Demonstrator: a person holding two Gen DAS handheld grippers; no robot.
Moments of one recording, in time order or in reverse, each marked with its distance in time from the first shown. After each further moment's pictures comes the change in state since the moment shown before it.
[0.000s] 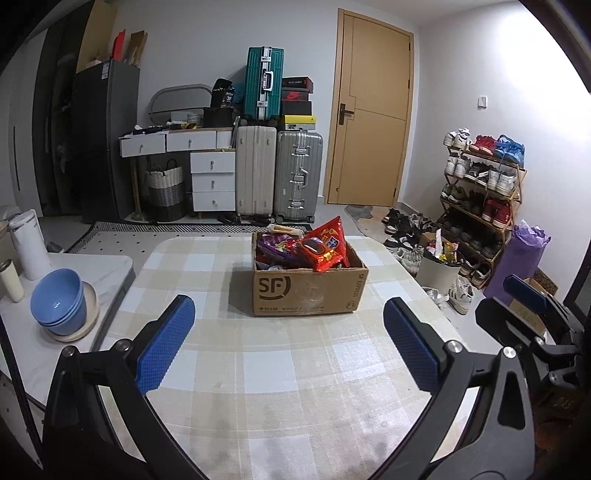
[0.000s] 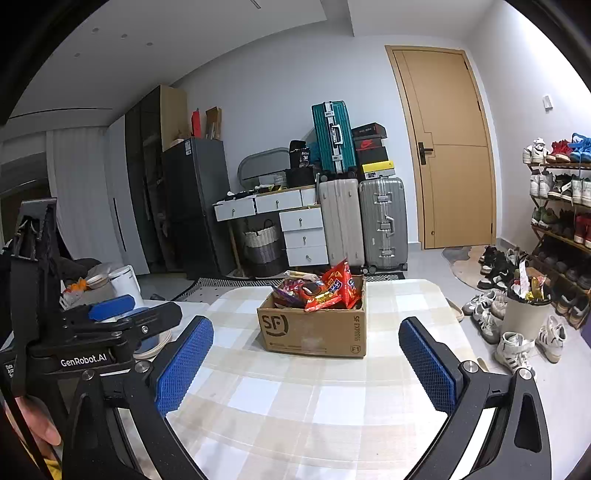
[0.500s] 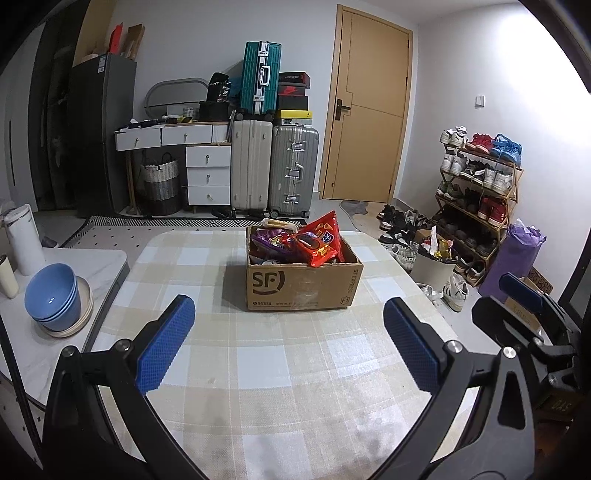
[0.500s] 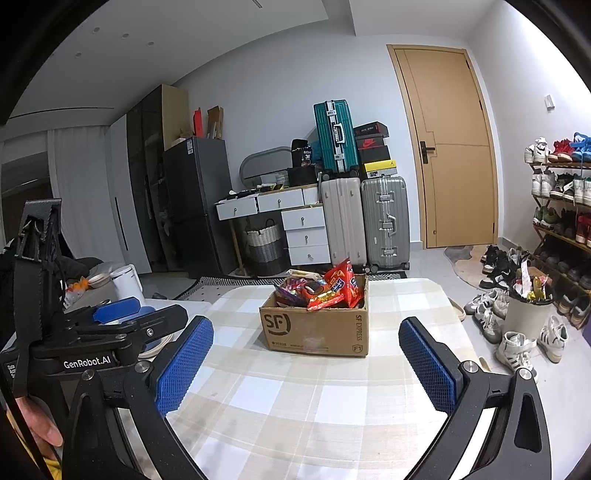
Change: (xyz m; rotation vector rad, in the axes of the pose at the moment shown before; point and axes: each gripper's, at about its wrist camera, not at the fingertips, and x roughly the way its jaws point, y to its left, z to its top) left arm 0.007 0.001 0.000 -0.017 0.016 -0.009; right arm 0.002 -0.001 0.002 -0.001 0.004 0.008
